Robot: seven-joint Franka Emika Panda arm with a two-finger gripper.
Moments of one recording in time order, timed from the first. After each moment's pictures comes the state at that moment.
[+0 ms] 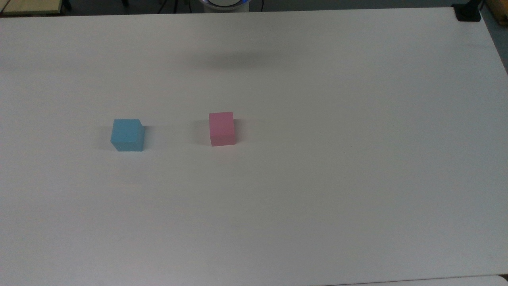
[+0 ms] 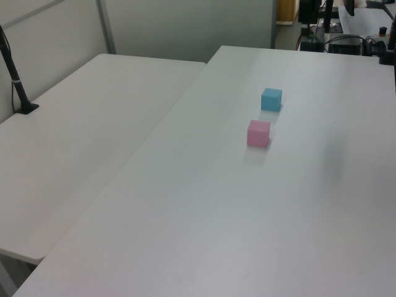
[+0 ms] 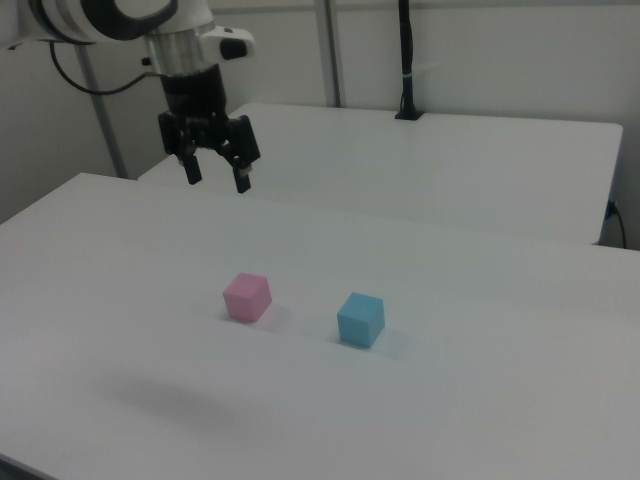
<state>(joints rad) -0.03 -0.01 -0.07 -1.56 -0.06 1.52 -0.06</state>
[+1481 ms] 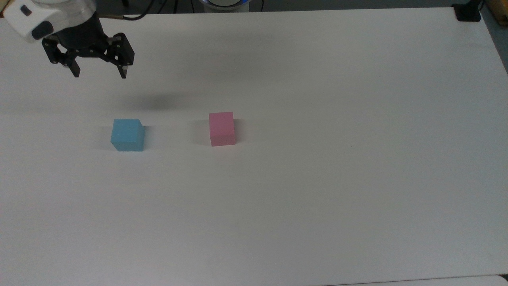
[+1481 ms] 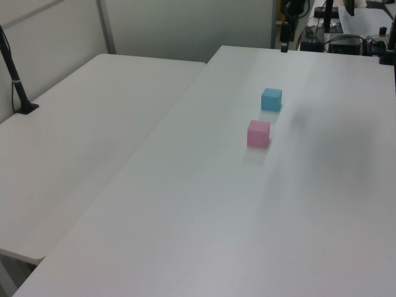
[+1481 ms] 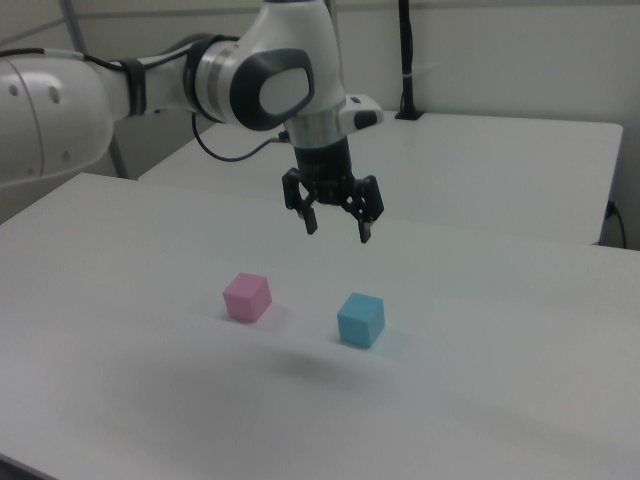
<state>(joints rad) -0.24 0.27 -0.06 -1.49 -0.03 1.83 -0.33</state>
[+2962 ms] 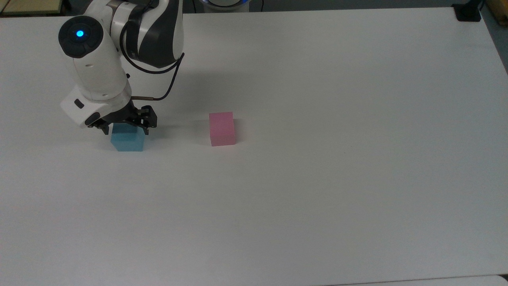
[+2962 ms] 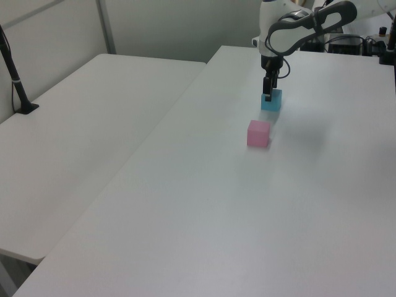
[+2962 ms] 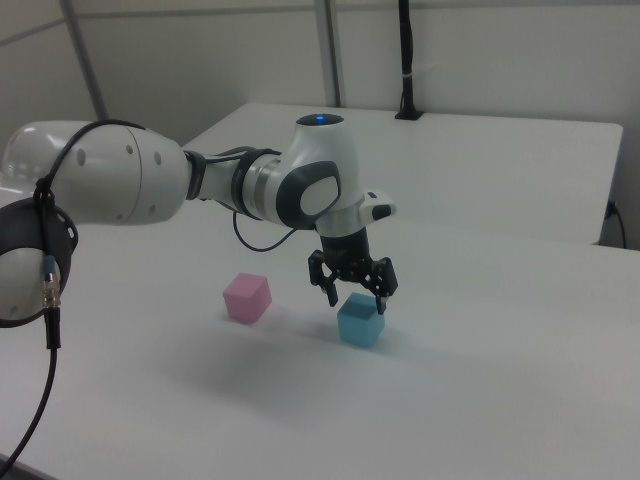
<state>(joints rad) -0.20 0.52 -0.06 -1.56 -0.08 2.10 -0.28</state>
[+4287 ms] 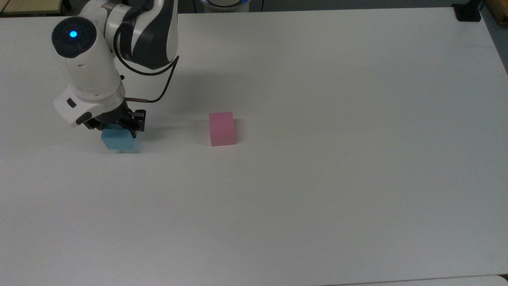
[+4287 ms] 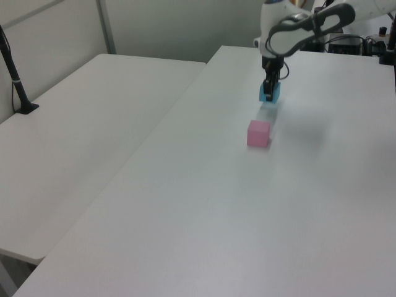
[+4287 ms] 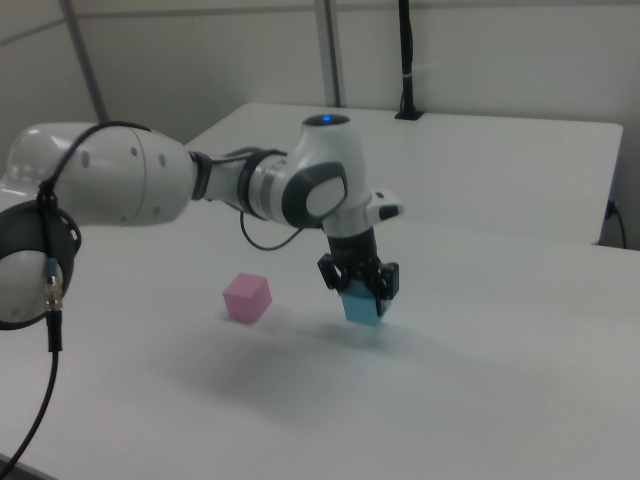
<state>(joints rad) -0.21 0.53 -0.07 -1.54 -0.07 2.11 -0.26</state>
